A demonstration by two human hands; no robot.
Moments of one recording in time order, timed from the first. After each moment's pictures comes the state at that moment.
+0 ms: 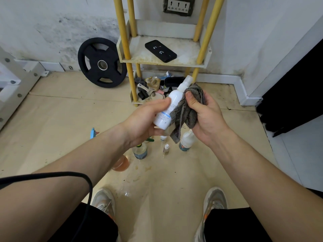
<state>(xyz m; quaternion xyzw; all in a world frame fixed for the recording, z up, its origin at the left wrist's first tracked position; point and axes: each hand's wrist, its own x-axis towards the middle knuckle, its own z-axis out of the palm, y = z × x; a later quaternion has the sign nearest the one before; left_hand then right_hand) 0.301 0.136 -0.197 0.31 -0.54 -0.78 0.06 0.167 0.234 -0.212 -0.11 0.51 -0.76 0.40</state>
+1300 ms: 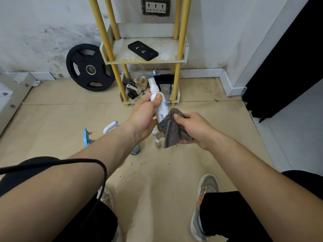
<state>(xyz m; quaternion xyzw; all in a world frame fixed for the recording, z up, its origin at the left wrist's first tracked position) 0.264 0.185 -0.214 0.36 -0.48 -0.78 0.18 0.168 0.307 -0.230 -0.13 0.73 -0.49 0.46</state>
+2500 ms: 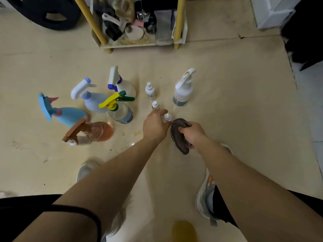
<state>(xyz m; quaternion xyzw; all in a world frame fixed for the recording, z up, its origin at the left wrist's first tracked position) 0.244 0.200 -0.517 0.43 -0.83 -0.36 -0.02 0.154 0.310 -0.526 0.06 0.79 -0.36 0.50</state>
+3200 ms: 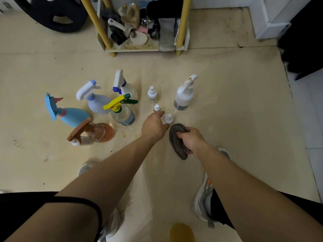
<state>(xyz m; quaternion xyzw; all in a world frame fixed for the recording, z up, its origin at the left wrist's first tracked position) 0.247 0.180 -0.527 0.43 -0.82 -0.38 -0.08 0.164 0.309 -0.509 0.06 0.78 -0.34 0.51</state>
